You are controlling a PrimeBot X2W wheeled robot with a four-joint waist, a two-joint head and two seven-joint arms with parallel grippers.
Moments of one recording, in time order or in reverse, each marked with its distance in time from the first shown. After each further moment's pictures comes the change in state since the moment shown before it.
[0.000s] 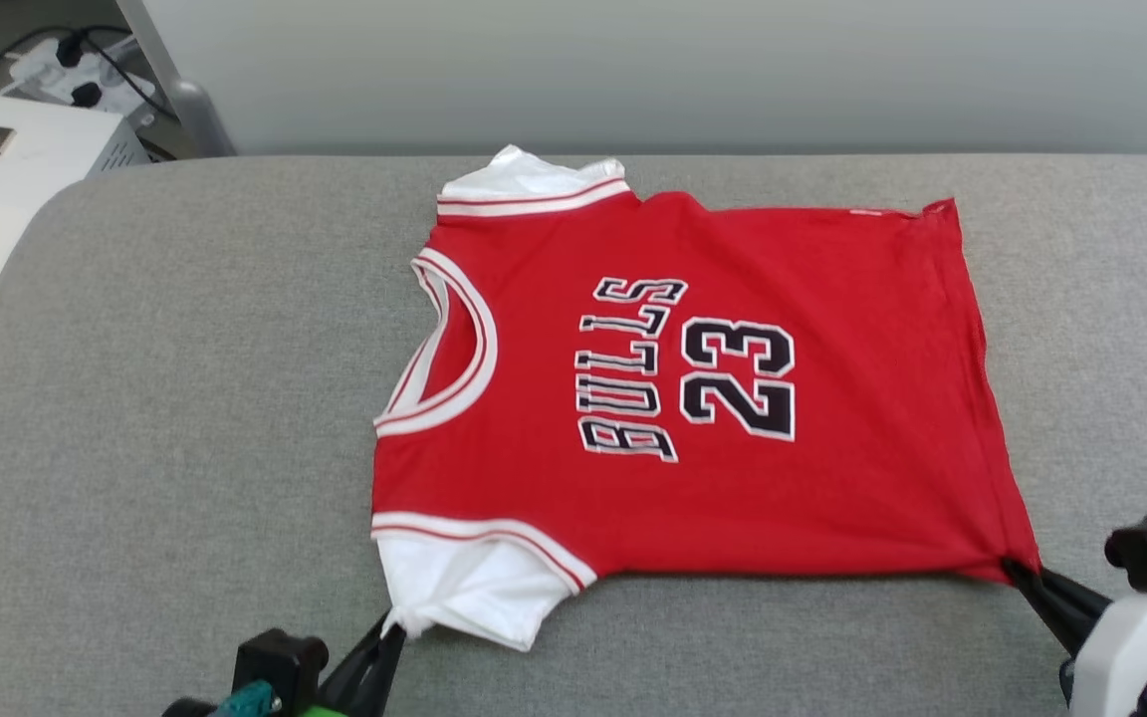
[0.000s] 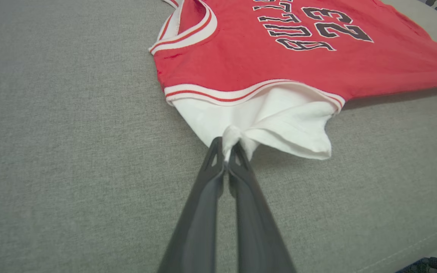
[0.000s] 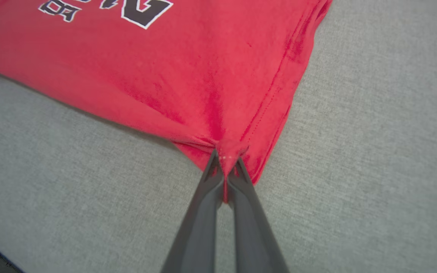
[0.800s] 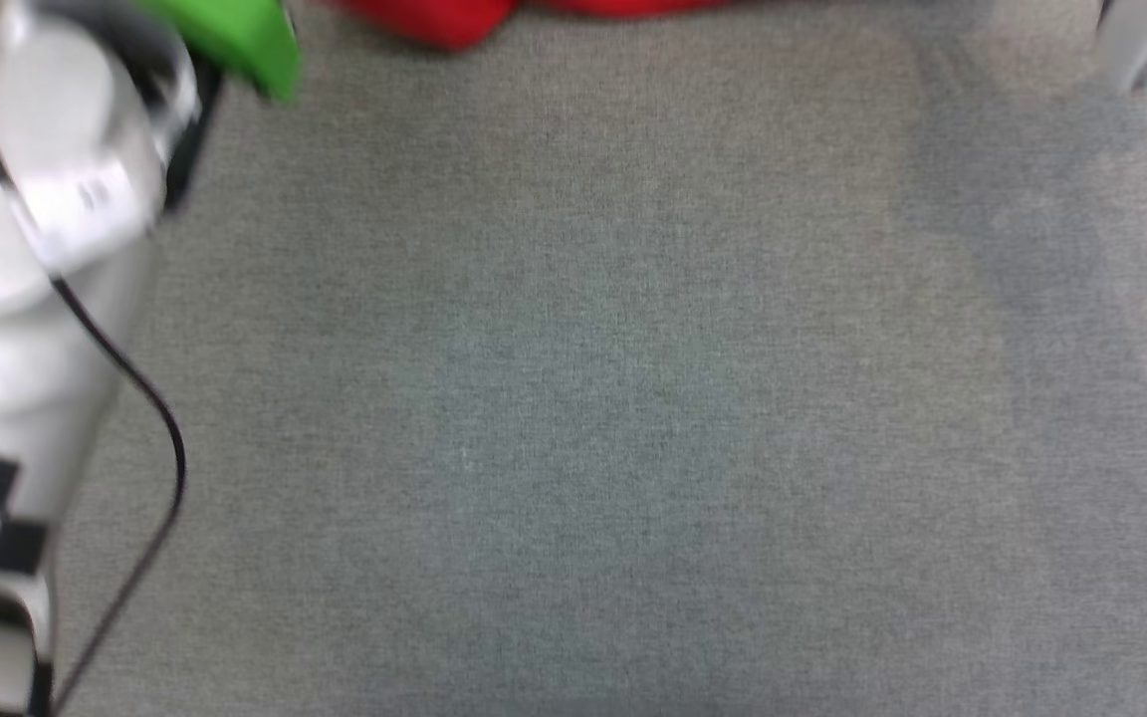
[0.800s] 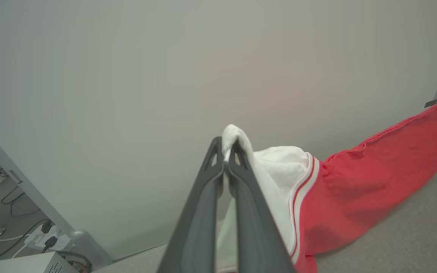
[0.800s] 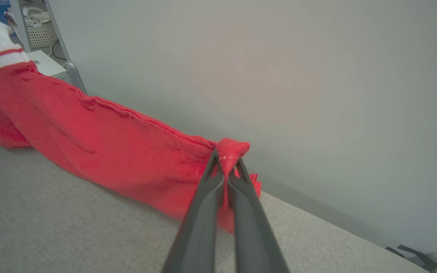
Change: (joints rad) left arm -1.127 -0.134 0.123 0.495 0.175 -0.271 -0.067; right arm -1.021 0.179 0.062 0.295 -0.099 0.000 0.005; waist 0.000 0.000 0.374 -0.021
